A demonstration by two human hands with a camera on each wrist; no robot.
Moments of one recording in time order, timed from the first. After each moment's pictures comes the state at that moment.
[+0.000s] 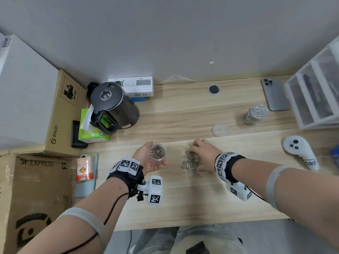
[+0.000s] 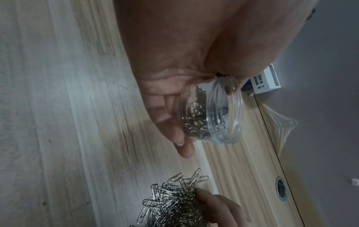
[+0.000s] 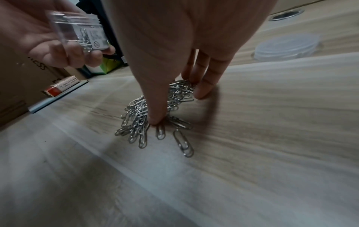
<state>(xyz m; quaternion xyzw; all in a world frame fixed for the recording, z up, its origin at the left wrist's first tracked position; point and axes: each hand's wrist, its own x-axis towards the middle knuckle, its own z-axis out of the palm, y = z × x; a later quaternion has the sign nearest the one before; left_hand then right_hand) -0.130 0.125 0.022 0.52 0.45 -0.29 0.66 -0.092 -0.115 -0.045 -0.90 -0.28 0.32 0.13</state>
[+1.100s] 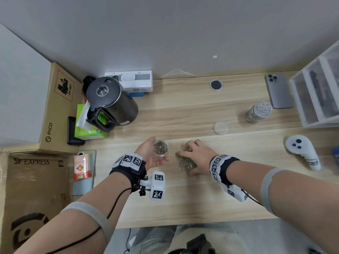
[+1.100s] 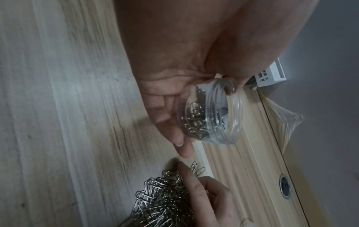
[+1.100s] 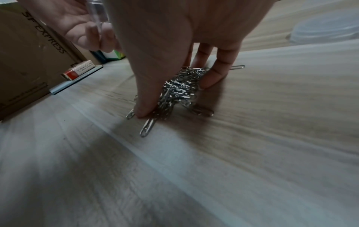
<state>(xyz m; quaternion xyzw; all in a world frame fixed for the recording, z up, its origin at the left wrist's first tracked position) -0.115 0.121 0.009 0.53 0.45 -0.31 0.66 -0.100 -0.097 -0.045 -0.88 -0.34 0.32 0.07</state>
